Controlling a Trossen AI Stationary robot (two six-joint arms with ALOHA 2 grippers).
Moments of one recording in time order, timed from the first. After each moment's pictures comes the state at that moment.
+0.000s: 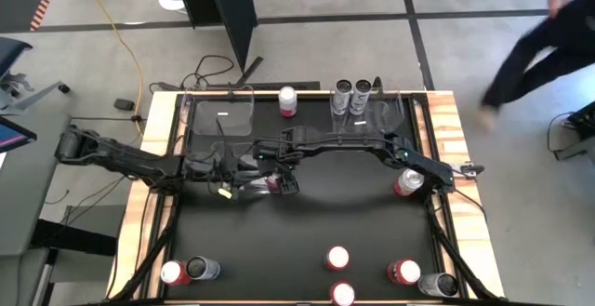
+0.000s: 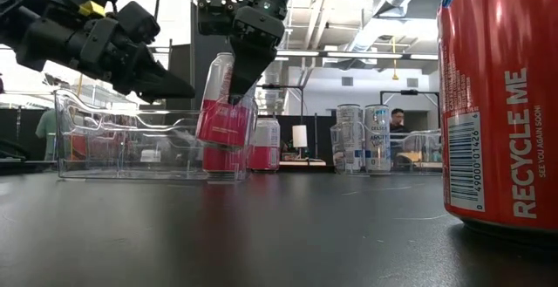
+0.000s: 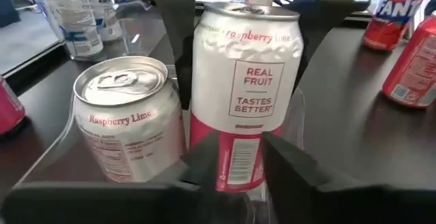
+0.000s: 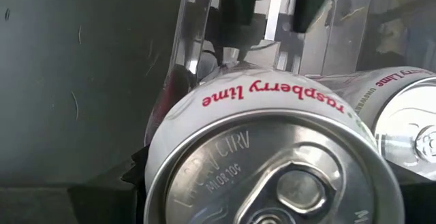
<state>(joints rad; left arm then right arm) -0.02 1.02 0.20 0.58 -0.15 -0.05 -0.04 2.36 2.33 -1.17 -0.03 -0.27</state>
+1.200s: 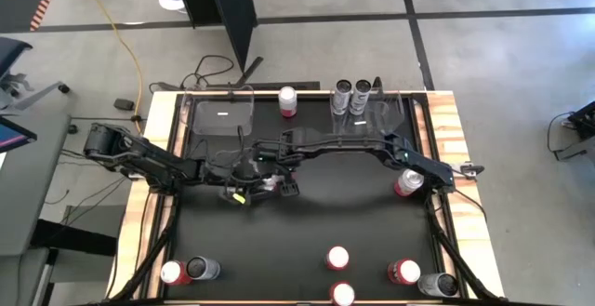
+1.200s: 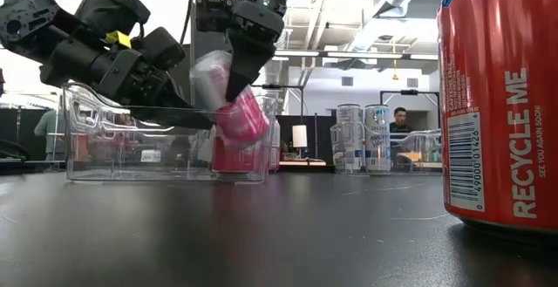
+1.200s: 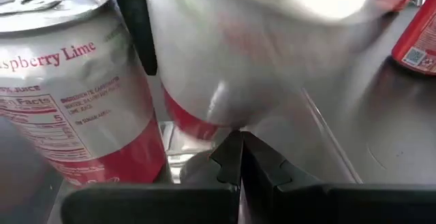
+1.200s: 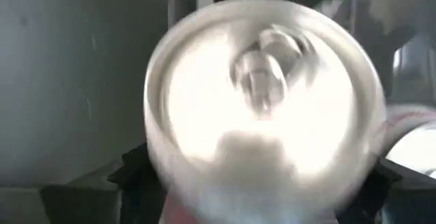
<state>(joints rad) -0.02 1.39 0.27 0.77 -0.11 -0.06 -0.02 2.37 2.34 -1.16 -0.06 -0.26</state>
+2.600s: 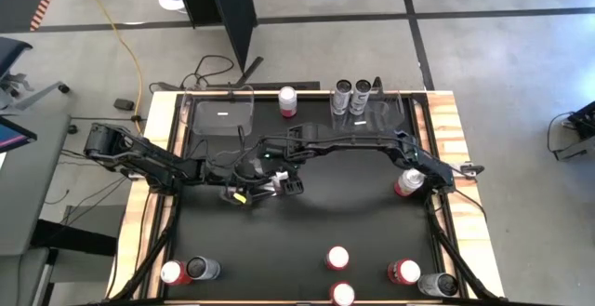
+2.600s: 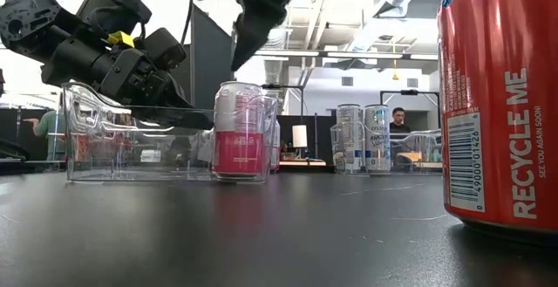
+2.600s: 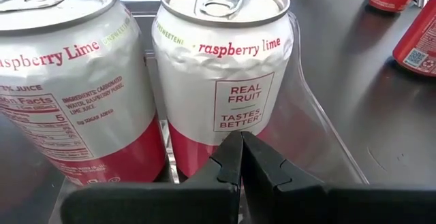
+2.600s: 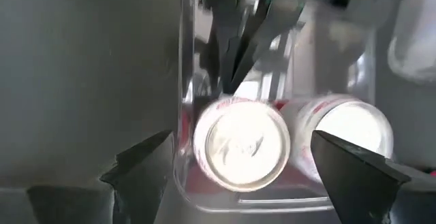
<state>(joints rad) -0.02 1.39 0.28 0.76 -0.11 -0.08 0.00 2.27 2.36 -1.20 0.01 -0.27</state>
